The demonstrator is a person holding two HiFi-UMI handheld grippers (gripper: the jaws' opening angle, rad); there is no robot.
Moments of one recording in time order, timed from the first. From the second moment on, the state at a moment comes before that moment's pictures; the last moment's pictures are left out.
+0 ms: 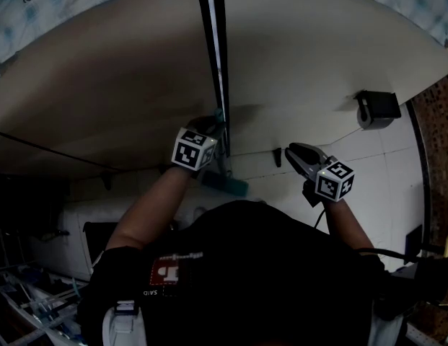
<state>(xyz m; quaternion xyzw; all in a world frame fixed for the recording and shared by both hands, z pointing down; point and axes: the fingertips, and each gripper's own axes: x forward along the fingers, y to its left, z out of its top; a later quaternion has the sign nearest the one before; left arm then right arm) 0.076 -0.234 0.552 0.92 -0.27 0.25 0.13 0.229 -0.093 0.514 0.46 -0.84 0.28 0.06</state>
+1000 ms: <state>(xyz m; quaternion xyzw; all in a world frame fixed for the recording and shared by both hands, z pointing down) 0.073 -0.197 0.206 0.98 -0.20 0.06 -0.04 0.204 -0.133 0.446 0.43 -0.88 0.22 0.04</state>
